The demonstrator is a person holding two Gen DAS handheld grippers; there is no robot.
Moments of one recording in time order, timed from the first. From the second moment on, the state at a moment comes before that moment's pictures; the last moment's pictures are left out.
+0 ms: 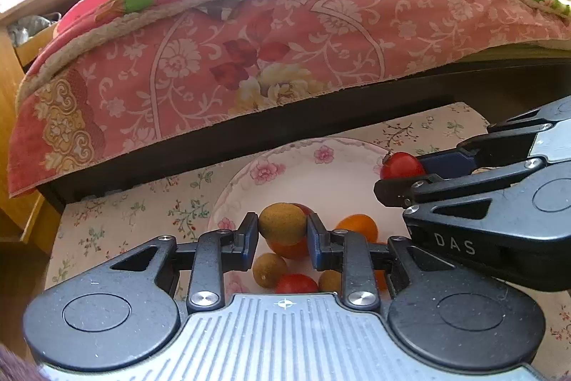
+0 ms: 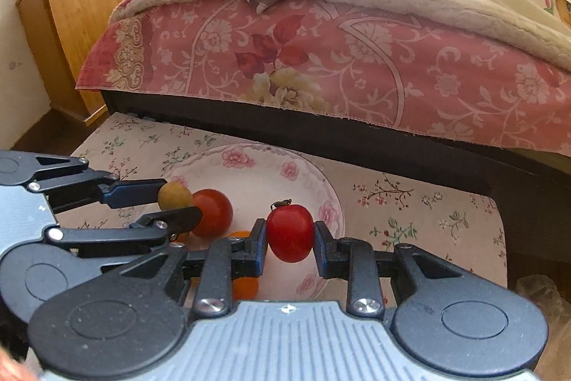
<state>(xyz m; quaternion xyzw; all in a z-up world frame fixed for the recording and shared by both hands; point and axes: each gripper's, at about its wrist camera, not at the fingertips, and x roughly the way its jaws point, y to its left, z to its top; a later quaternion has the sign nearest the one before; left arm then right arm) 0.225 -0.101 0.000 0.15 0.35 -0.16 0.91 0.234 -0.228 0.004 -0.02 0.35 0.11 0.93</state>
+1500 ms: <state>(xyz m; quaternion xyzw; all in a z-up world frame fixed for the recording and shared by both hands) 0.254 -0.099 0.005 0.13 0.34 -0.16 0.92 0.267 -0.241 -0.010 0.04 0.35 0.11 0.93</state>
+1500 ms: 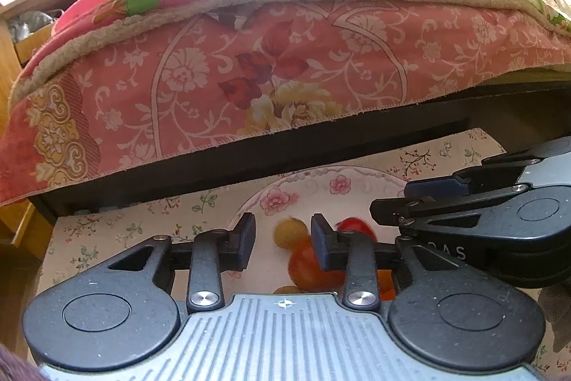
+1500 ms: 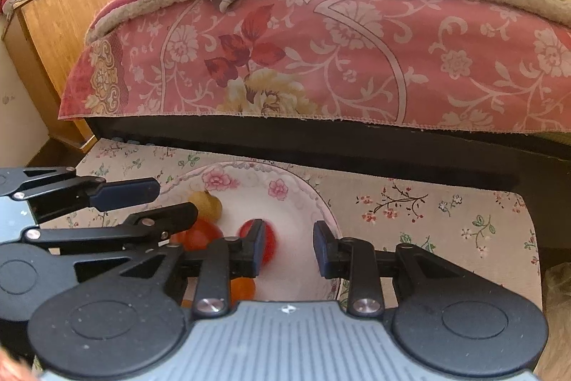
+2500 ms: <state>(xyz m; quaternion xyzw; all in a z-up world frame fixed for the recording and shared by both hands) 0.161 -0.061 0.028 0.13 0.35 -0.19 0.91 0.173 -0.207 0.013 0.01 0.37 0.13 0.92</state>
